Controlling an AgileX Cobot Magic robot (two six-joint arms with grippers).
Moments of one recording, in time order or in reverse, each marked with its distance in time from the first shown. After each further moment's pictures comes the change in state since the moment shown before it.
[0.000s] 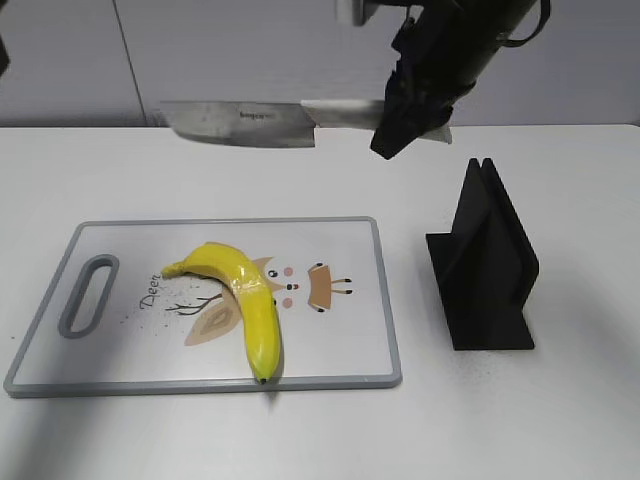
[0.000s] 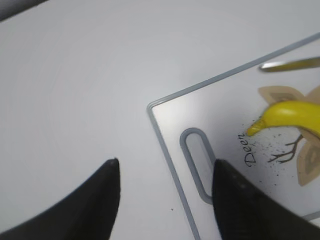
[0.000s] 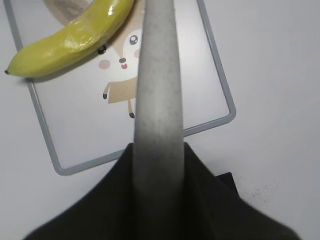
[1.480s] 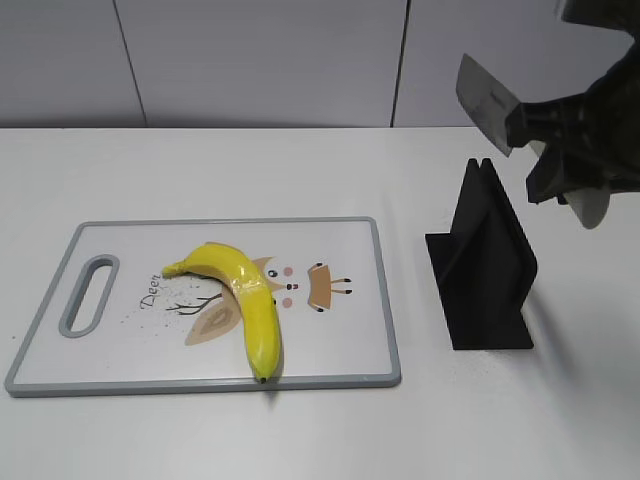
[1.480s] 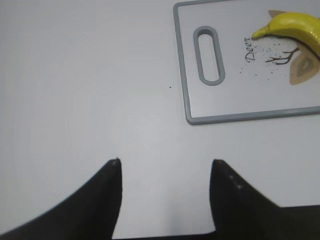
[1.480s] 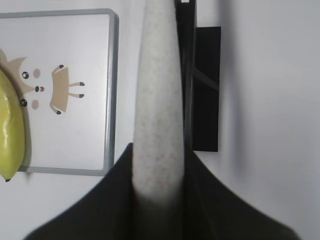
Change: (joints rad) left arm 0.103 -1.205 0.928 0.000 -0.028 -0.158; right arm -0.006 -0.569 0.649 -0.357 -0.306 1.356
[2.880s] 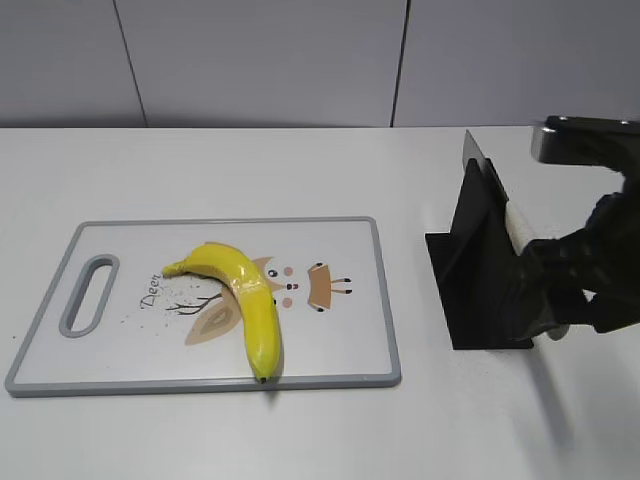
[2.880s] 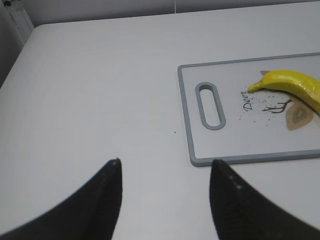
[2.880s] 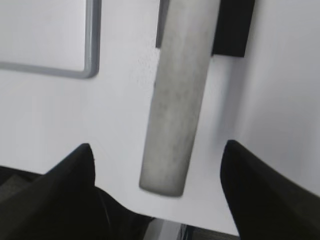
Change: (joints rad) left arm 0.000 -0.410 0.148 0.012 -0.067 0.001; right arm 0.000 0.015 0.211 0.179 0.036 -0.199
